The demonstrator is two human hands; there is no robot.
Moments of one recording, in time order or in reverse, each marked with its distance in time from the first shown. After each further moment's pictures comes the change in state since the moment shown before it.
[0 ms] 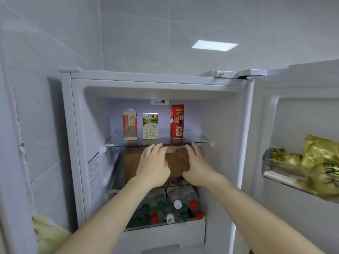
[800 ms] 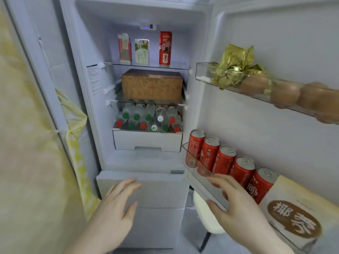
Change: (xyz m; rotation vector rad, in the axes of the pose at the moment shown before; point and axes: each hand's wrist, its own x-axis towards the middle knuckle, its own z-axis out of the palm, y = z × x) left_hand -0.427 0.157 0.041 -0.179 -0.180 -0.261; right_hand -0.434 0.163 -0.053 0.087 -0.110 -0.056
